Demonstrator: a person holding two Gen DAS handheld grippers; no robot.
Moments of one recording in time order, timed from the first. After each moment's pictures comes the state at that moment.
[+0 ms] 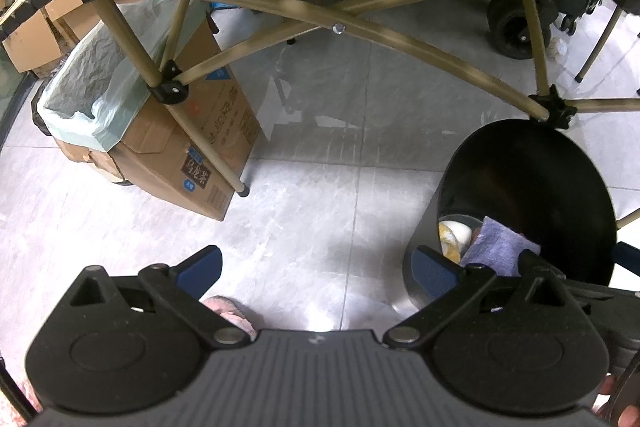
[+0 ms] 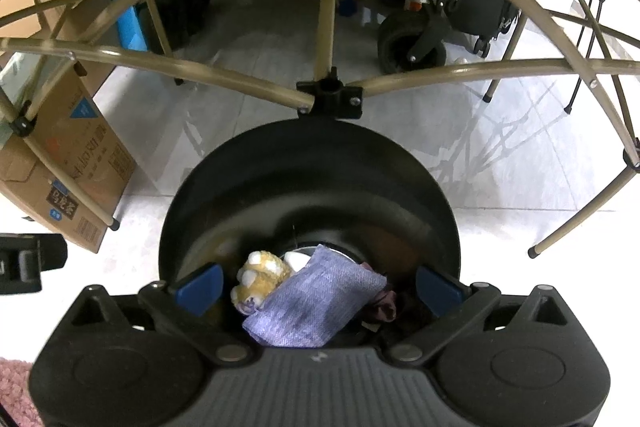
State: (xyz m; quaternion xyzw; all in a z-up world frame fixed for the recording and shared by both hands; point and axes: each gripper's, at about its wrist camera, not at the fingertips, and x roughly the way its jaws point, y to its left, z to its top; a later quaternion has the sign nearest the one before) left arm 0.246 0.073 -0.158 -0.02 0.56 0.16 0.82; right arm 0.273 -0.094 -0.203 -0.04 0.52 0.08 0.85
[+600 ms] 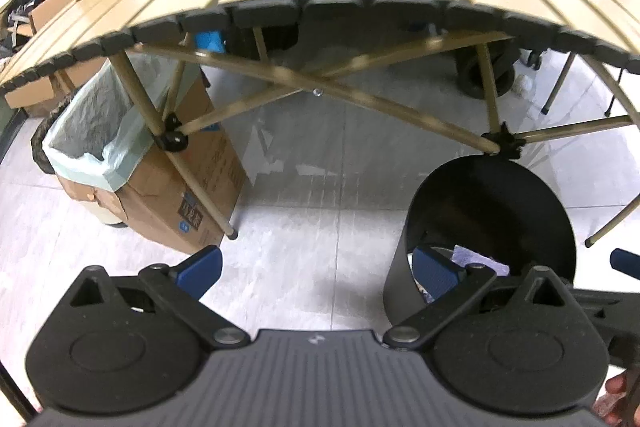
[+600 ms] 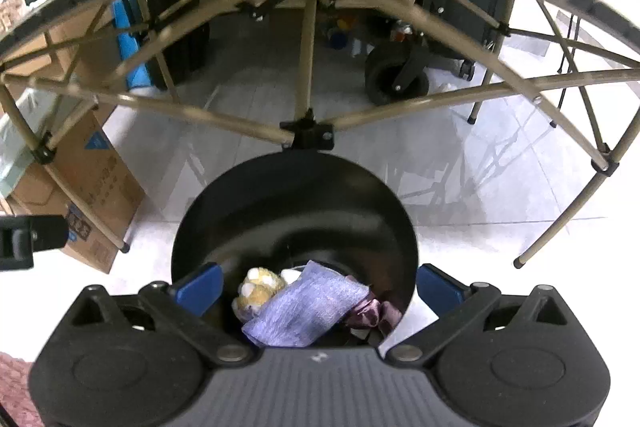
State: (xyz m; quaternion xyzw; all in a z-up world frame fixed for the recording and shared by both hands) left arm 0.217 0.060 -0.117 -0.01 0.49 0.12 0.86; right arm 0.244 -0.123 -0.161 -0.02 0.48 0.07 0.88
